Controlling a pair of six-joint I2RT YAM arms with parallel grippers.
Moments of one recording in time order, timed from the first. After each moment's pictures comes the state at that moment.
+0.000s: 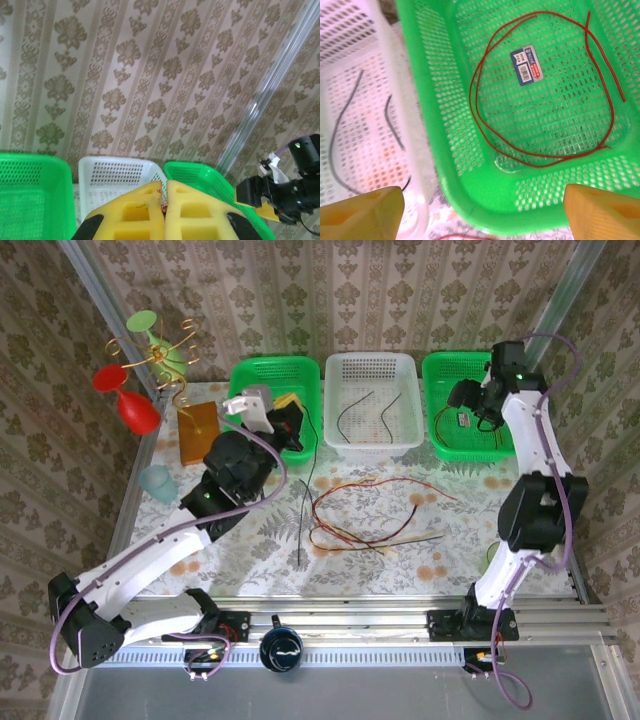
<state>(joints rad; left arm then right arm) -0.84 1.12 1.06 0.22 -0.33 -0.34 -0.15 1.78 1.75 -0.91 -0.08 0.32</state>
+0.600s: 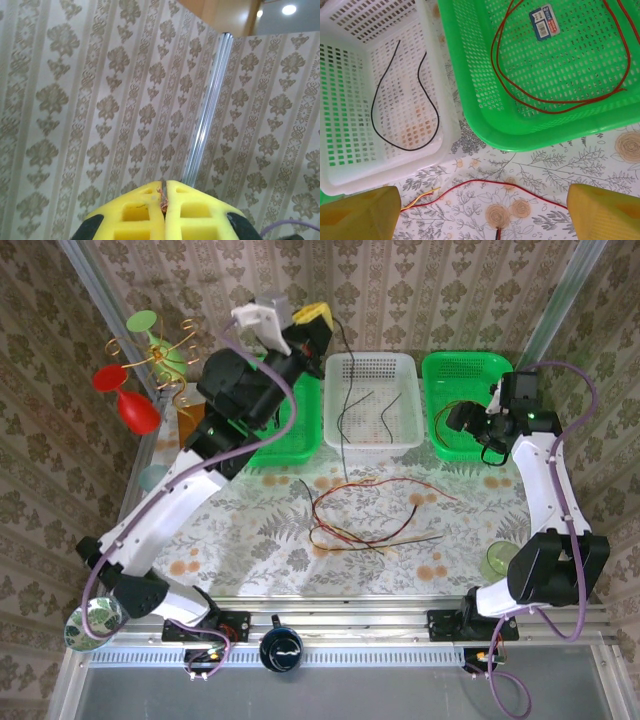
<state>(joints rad) -0.80 1.49 1.78 0.11 -0.05 -0.23 -0.16 1.45 1.41 -0.84 -0.18 0.37</state>
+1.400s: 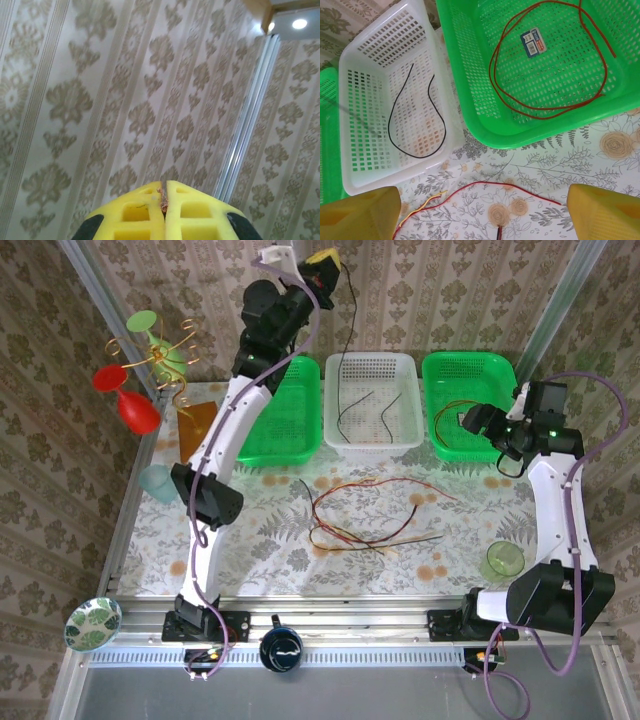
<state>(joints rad) -0.53 2.21 2.55 0.07 0.19 -0.43 -0.25 1.31 1.34 -0.83 -0.26 0.37</state>
